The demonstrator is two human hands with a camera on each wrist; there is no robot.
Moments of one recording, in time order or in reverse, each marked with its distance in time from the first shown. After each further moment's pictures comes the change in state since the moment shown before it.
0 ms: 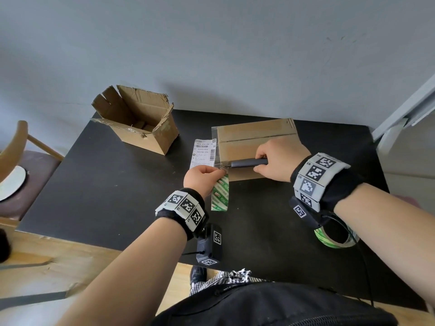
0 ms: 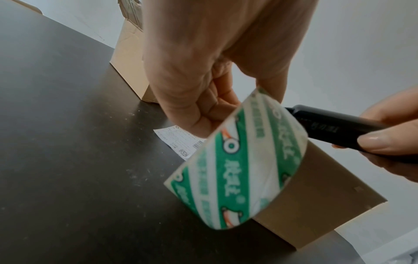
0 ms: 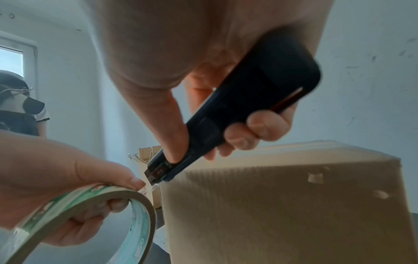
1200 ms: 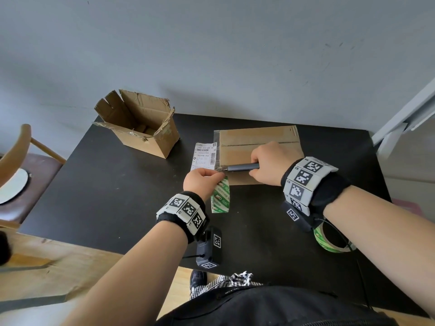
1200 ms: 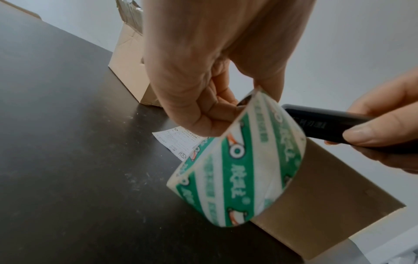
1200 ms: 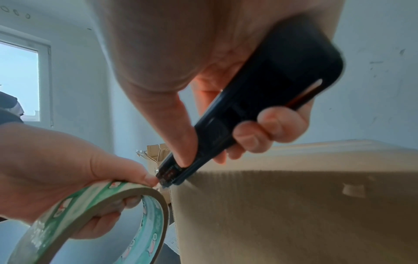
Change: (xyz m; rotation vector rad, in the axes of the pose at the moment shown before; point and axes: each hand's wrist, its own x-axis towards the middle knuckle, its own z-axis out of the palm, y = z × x) left_hand 0.005 -0.003 0.001 0.042 0.045 0.025; right_hand 0.010 -0.012 0.005 -0.031 -0.035 0.034
